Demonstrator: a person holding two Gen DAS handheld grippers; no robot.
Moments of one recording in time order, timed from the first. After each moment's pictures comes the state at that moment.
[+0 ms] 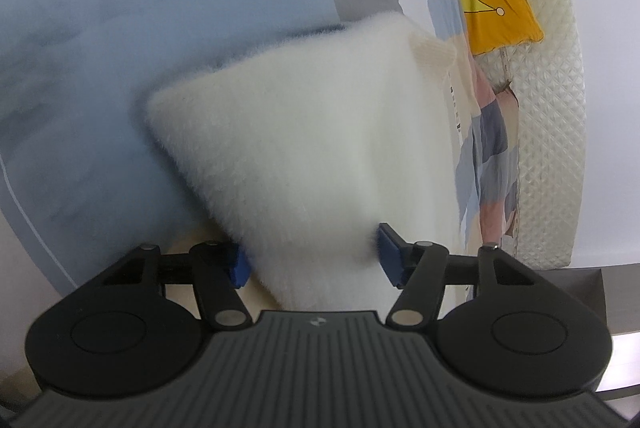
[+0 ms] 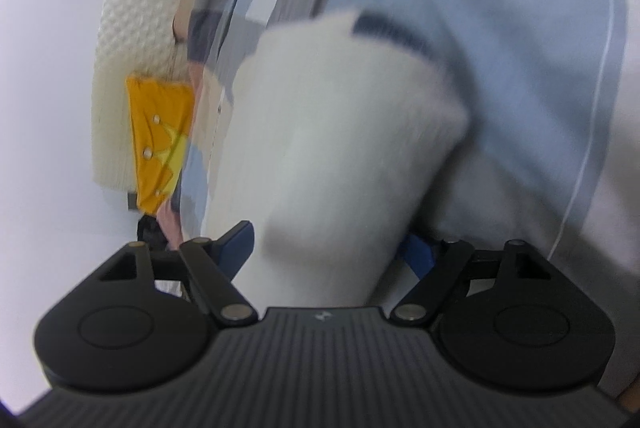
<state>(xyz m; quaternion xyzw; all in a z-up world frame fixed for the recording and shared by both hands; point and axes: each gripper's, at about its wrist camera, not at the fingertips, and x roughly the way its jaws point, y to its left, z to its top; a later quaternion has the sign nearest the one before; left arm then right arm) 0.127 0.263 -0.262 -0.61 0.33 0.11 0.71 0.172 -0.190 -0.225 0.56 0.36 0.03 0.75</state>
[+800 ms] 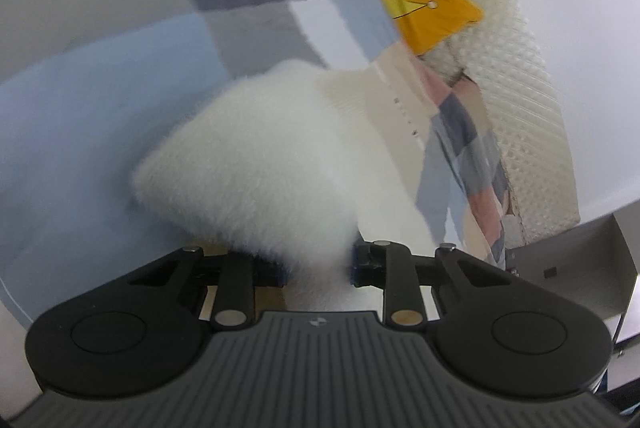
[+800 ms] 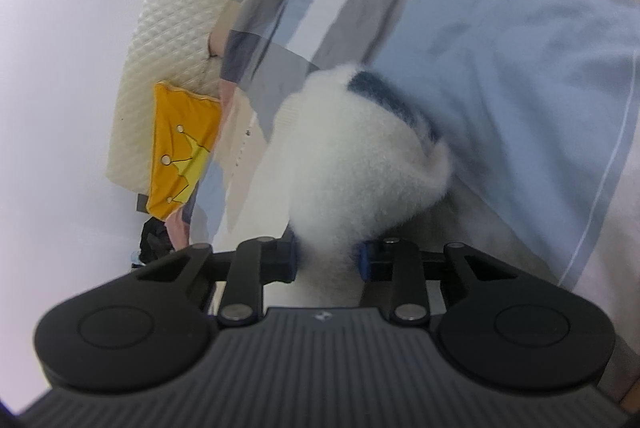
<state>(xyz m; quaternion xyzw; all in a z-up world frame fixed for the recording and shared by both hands) 0.149 0.258 -0.183 -0.50 0.30 0.09 0.81 0.175 -0.199 -0.187 0.51 0.31 0.06 0.80</state>
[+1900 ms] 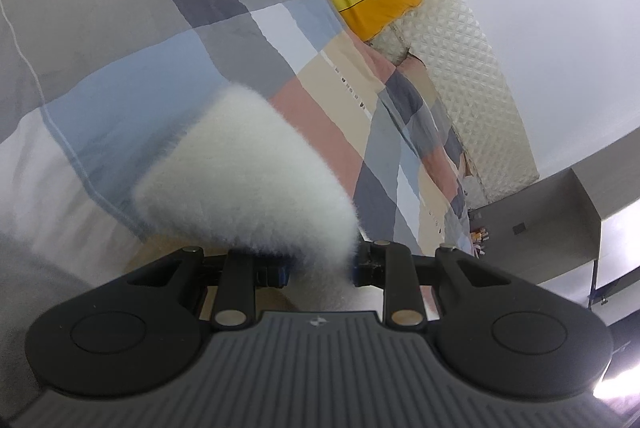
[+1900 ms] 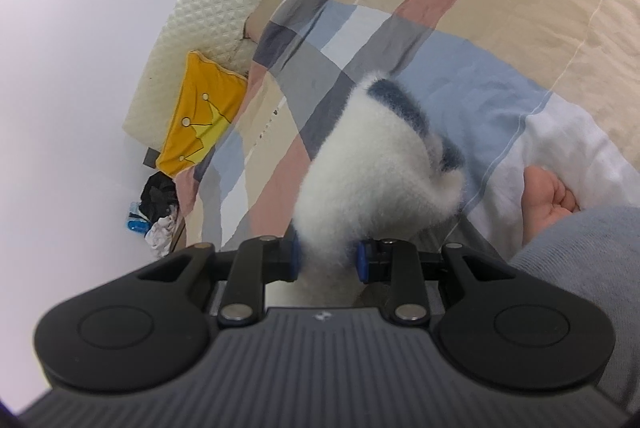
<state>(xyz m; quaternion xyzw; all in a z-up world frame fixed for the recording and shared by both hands) 0.002 0.232 -0.106 -0.48 0.29 0.03 0.83 0.072 -0.230 -0.090 0.44 0.34 0.07 0.83</state>
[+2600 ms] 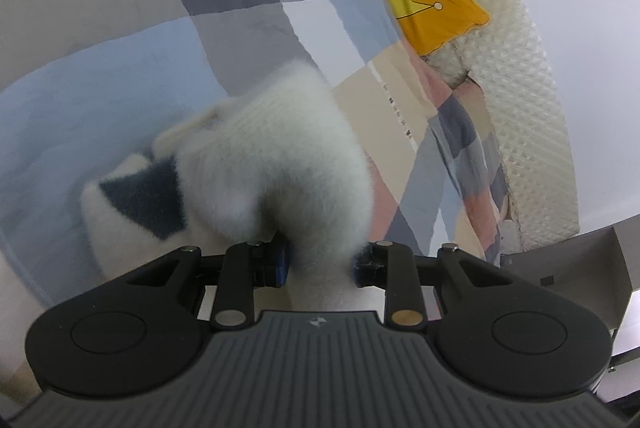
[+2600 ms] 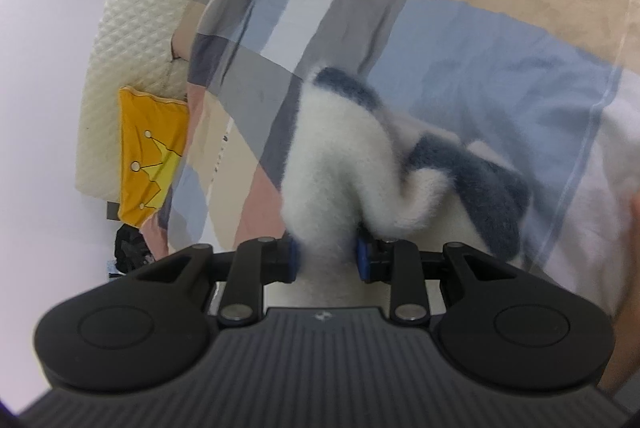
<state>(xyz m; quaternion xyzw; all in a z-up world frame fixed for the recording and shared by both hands) 0.150 0.242 -0.140 -0.52 0.32 0.11 0.79 0.198 -0.215 -0.135 0.51 0.38 0.00 0.77</state>
